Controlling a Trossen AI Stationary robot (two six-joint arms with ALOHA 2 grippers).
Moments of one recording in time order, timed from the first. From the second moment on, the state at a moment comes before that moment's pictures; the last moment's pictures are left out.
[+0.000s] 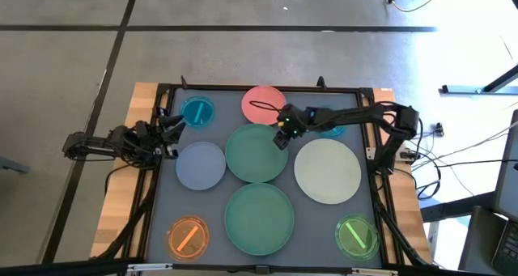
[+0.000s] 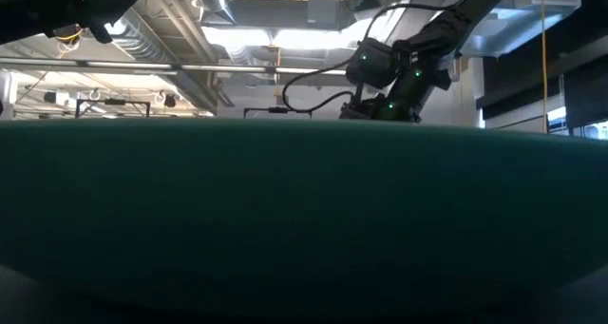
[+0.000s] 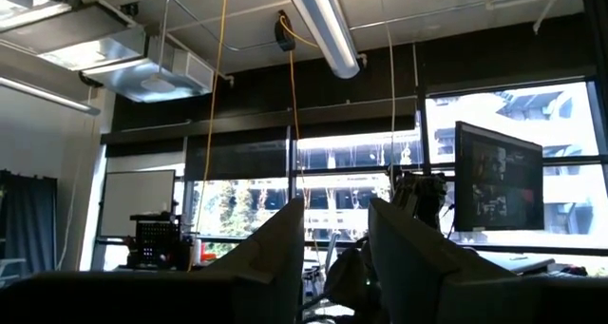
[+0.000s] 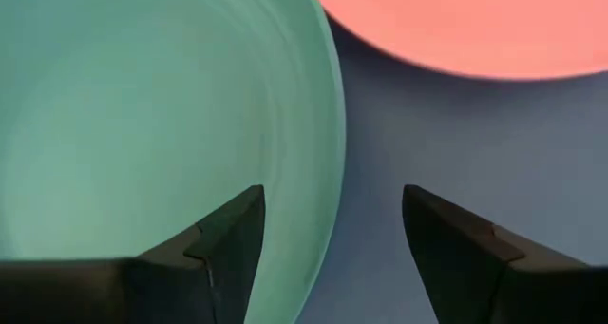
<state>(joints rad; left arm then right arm) -0.08 0.06 0.02 0.66 -0.40 0.24 -0.31 1.76 1.00 -0.24 -0.05 0.39</state>
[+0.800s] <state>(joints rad) -0.08 0.06 0.02 0.64 -0.40 0.23 -0.31 1.77 1.00 -0.23 -0.01 0.35</state>
